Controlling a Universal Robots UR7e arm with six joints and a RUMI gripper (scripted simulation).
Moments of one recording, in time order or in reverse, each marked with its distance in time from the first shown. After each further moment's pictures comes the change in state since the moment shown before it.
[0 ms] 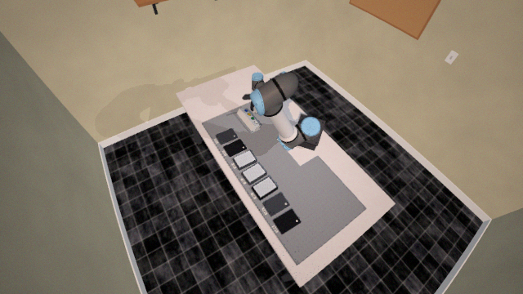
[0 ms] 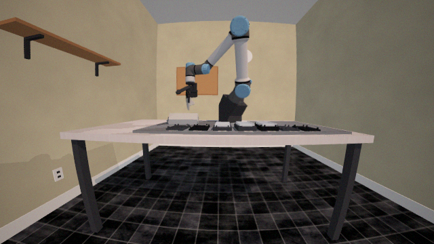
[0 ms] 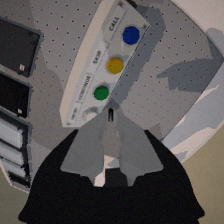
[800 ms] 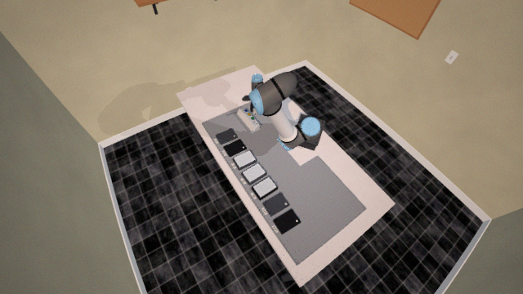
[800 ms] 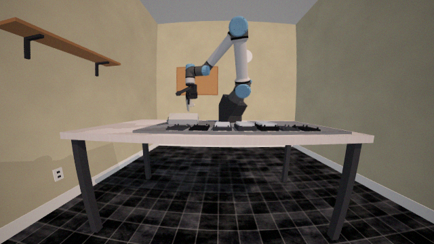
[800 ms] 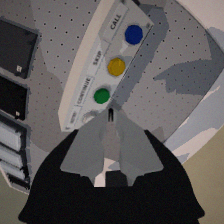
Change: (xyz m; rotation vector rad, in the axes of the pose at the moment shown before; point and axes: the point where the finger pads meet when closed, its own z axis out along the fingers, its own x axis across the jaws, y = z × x) arm -0.002 -0.001 0.012 0.000 0.000 0.000
